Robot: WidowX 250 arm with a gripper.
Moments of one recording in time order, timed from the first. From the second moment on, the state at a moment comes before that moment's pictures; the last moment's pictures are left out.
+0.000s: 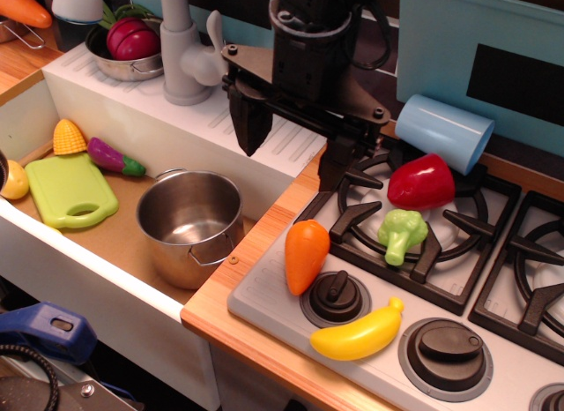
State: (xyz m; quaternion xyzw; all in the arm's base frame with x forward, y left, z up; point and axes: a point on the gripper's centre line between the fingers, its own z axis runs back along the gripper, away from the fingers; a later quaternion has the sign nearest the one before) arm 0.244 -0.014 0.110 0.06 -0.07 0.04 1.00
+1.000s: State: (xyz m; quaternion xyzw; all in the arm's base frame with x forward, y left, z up) arm 0.242 -0.020 0.055 0.01 -0.08 0.07 0.99
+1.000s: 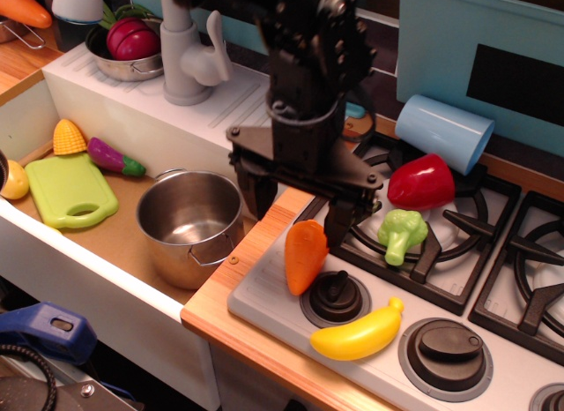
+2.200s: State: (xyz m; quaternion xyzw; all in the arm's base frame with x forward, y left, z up) arm 0.234 0.004 0.036 0.03 -0.06 0.05 1.00
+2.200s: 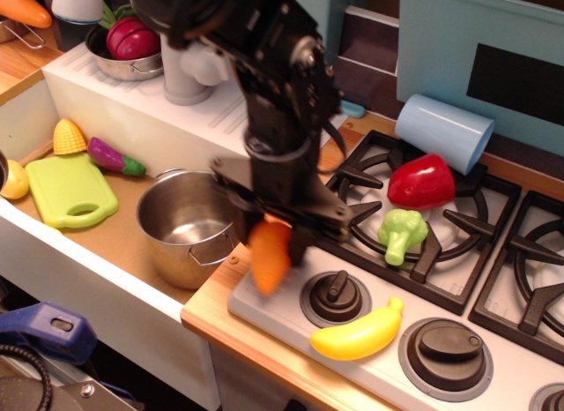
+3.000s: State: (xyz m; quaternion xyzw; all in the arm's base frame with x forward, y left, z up) arm 0.271 0.100 0.055 0.10 -0.16 -0.08 0.98
